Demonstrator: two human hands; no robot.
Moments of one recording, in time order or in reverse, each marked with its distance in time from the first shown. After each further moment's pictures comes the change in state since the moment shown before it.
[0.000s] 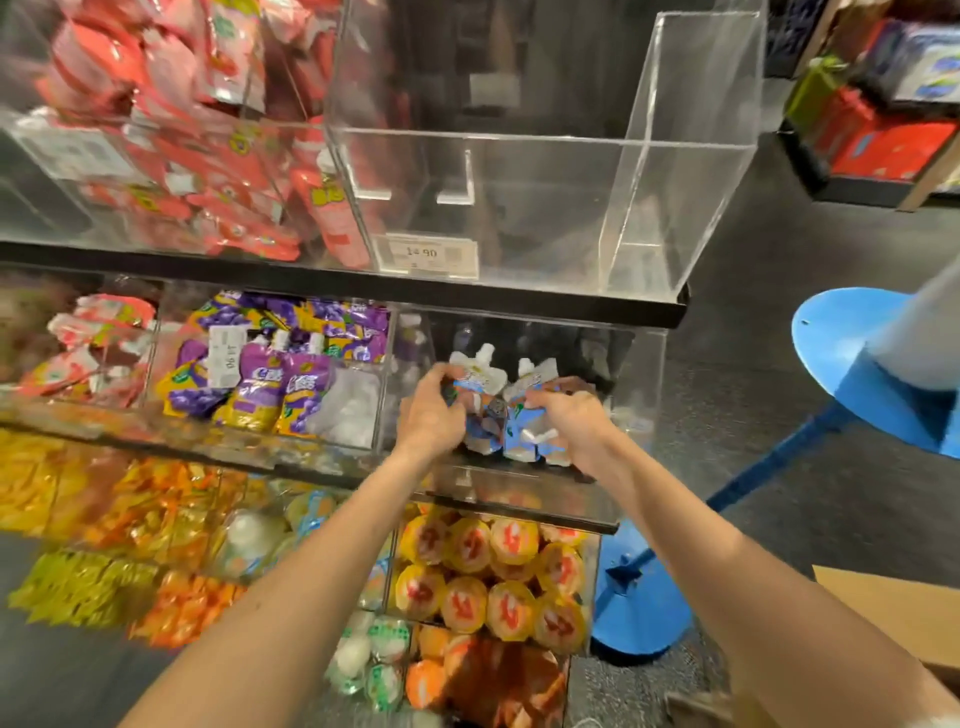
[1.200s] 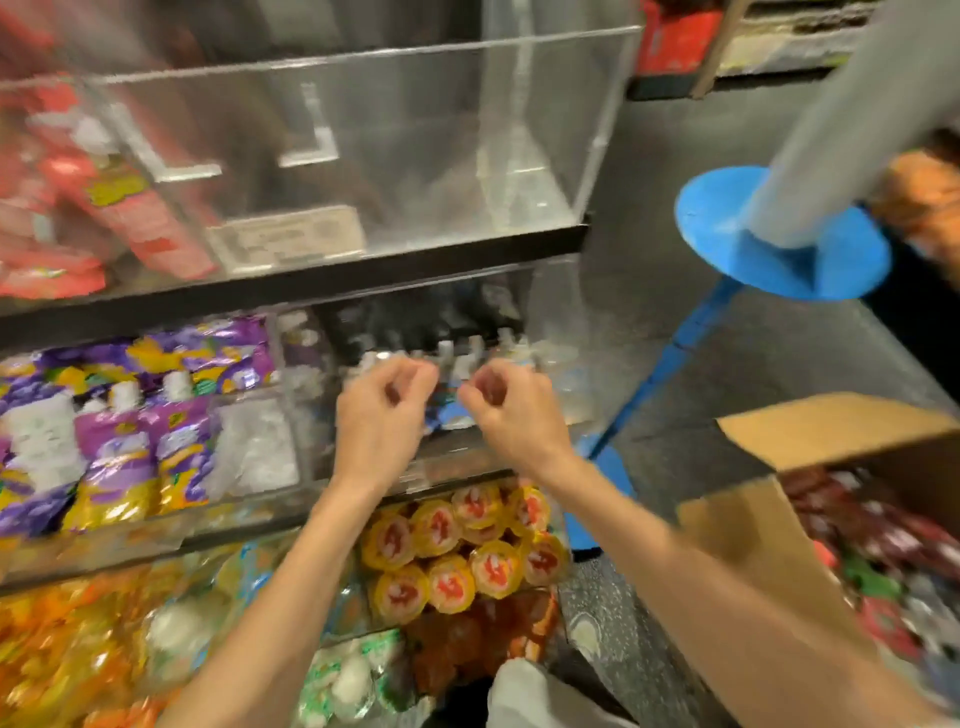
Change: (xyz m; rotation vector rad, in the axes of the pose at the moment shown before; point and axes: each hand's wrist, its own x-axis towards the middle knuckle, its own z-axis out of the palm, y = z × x) left_hand -0.021 0.015 -0.007 -0.084 -0.150 0.459; right_hand -0.058 0.028 0.003 -0.451 0.292 -0.388
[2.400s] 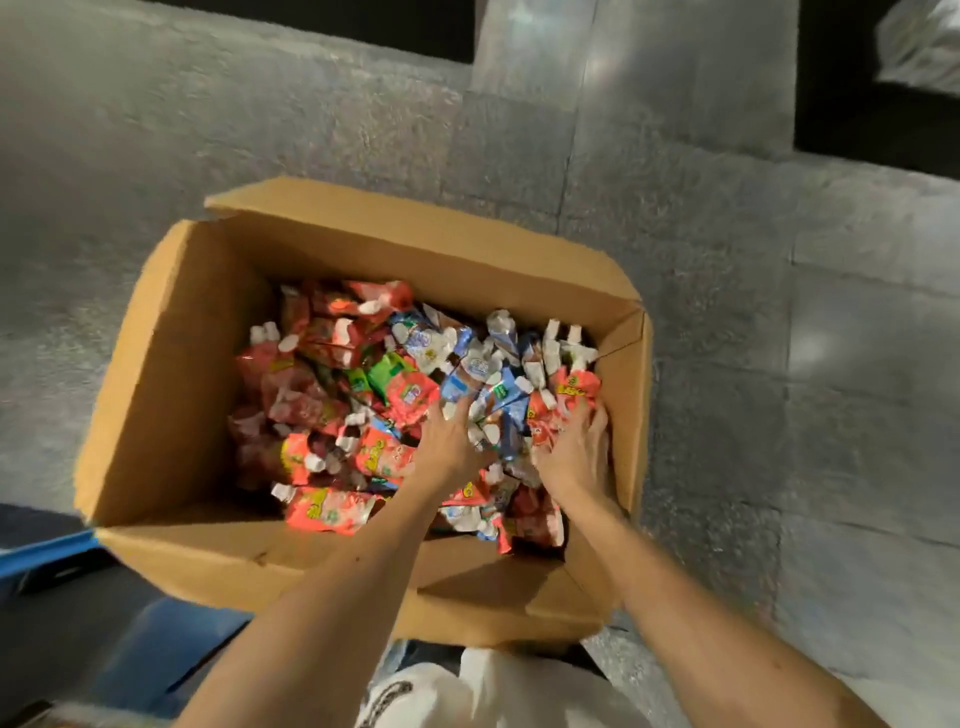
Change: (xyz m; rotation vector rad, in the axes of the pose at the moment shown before) left_hand -0.365 0.060 0.663 0.807 -1.563 0.455; right_hand -0.376 0.534 -0.283 0.060 0.637 1.499
